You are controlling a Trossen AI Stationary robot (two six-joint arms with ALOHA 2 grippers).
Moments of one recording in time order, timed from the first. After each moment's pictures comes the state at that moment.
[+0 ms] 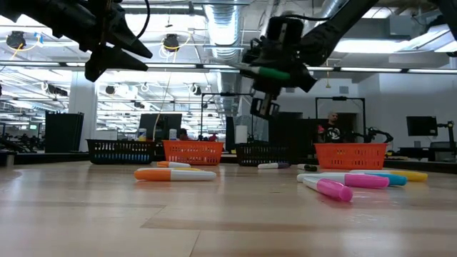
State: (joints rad) left arm -0.19 0.76 0.45 -0.10 -0.49 -0.68; right arm -0.38 1.84 1.12 -0.08 -1.29 0.34
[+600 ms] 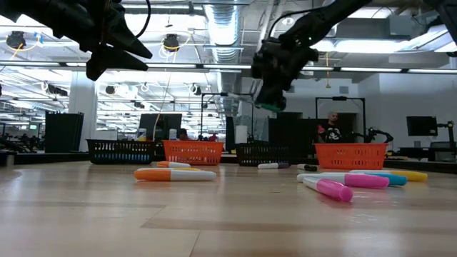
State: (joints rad) left arm -0.19 0.76 0.45 -0.10 -0.49 -0.62; right arm -0.61 1.84 1.47 -0.75 -0.66 -0.21
